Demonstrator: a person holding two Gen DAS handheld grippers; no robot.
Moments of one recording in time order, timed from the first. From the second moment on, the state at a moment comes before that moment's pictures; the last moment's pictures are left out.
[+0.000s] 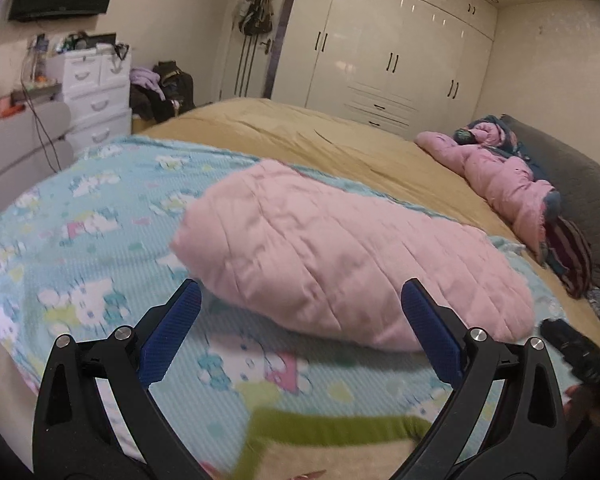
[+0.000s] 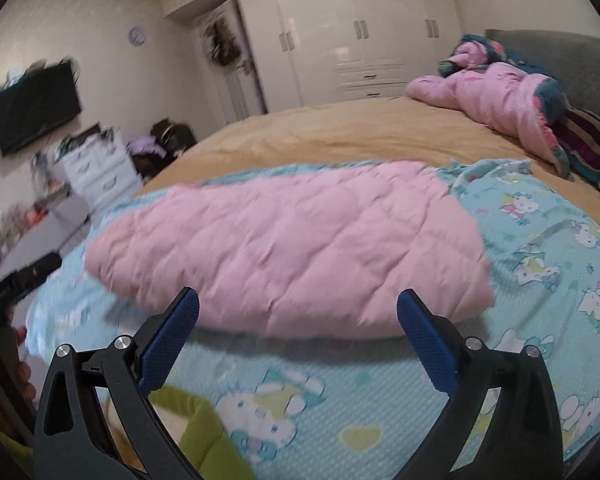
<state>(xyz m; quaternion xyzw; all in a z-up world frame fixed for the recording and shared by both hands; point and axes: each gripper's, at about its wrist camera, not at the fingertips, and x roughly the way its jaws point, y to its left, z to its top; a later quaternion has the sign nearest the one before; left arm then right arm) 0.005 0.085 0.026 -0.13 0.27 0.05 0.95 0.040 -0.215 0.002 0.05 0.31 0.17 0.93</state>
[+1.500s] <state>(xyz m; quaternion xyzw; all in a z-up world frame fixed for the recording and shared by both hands) -0.006 0.067 0.011 -0.12 0.29 0.07 0.95 0.034 -0.197 -0.017 0.03 0.33 0.20 0.92</state>
